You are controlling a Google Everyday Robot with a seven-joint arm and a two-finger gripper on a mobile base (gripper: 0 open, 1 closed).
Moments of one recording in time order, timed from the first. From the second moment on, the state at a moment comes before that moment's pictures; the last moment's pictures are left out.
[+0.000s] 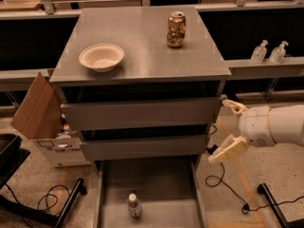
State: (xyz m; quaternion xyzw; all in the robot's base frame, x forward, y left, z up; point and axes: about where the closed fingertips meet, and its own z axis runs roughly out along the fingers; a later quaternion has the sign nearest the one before) arm 0.495 -0.186 0.772 -0.53 0.72 0.16 0.41
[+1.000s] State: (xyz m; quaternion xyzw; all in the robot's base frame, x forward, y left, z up) arm 0.469 -0.142 0.615 -0.51 0.71 0.22 0.44
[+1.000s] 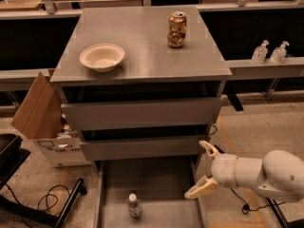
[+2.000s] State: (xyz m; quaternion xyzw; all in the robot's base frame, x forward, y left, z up) arm 0.466 -0.111 0.451 -0.50 0.70 0.26 0.44
